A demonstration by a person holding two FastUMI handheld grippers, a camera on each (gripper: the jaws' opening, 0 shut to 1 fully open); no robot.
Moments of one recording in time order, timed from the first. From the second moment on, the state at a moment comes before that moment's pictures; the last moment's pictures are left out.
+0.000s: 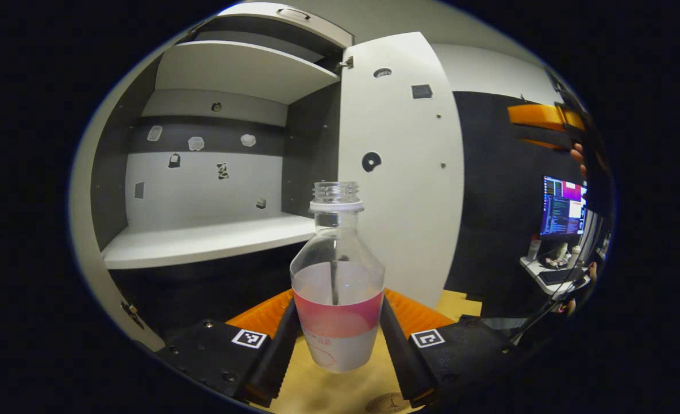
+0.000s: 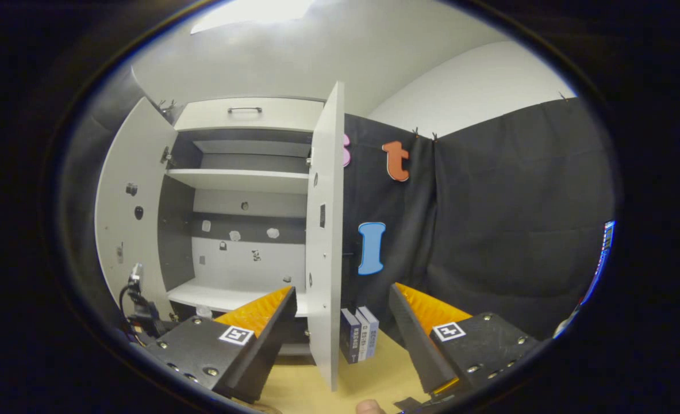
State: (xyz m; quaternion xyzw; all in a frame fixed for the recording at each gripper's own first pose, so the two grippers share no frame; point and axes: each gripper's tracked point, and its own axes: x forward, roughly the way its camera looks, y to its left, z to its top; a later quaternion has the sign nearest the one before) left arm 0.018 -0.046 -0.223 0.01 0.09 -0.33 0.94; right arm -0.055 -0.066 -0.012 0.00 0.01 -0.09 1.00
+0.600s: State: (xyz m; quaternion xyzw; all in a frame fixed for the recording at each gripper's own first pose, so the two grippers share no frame) left arm -0.060 -0.071 -0.348 -0.04 0.14 -0.40 0.91; right arm -0.071 -0.068 -0.019 0.00 0.03 -0.12 0.99
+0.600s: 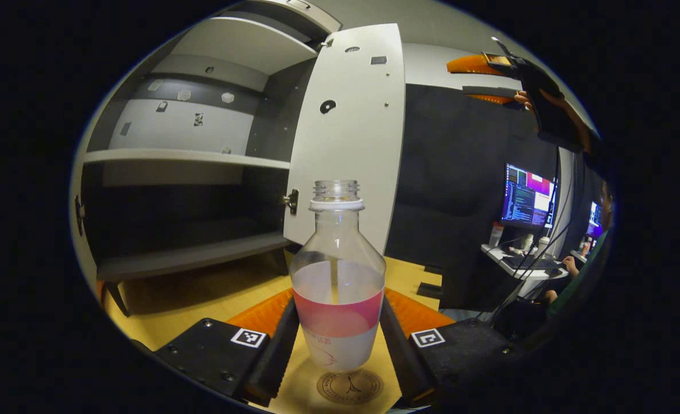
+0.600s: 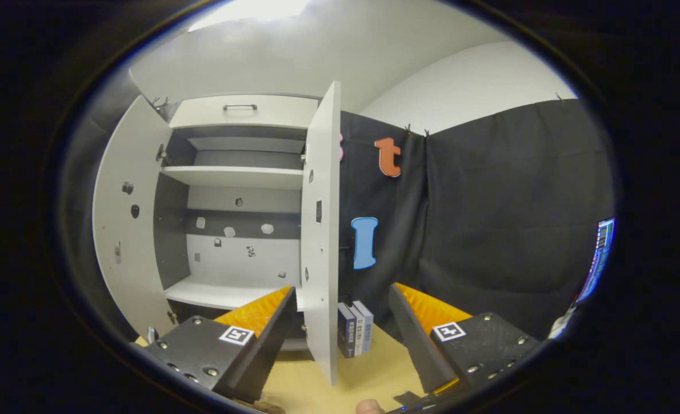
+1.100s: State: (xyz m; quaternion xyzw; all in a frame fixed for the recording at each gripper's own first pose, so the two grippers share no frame) left arm -0.090 -0.070 -0.415 -0.01 0.21 -0.42 0.88; right arm -0.073 -0.063 -0.026 -0.02 0.05 -0.12 0.99
